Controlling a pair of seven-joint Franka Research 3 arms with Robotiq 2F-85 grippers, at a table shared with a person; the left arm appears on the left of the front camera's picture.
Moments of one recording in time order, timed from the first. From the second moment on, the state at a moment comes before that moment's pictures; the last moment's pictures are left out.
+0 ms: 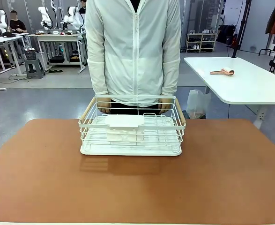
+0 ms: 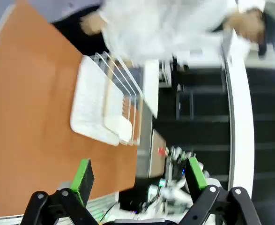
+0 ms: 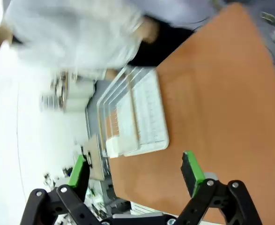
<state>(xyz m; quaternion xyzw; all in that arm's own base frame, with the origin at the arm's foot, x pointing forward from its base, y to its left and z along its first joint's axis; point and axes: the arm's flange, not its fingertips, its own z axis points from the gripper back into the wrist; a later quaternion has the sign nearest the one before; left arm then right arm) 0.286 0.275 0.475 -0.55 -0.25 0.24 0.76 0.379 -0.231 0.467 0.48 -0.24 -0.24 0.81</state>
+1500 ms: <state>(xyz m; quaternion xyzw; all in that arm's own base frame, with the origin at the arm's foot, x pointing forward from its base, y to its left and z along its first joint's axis) 0.282 0.288 0.455 -0.54 -0.24 0.30 0.75 0.380 -0.233 0.467 0.48 -0.23 -0.25 0.81</state>
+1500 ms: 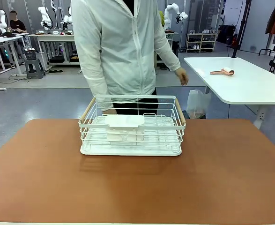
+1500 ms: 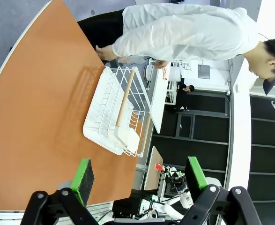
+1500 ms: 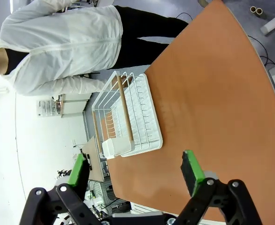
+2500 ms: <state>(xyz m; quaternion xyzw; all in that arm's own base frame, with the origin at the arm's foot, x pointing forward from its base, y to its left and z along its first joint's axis) 0.282 0.288 0.455 -0.54 -0.24 0.30 0.75 0.380 -0.233 0.467 0.48 -0.23 -0.25 0.81</state>
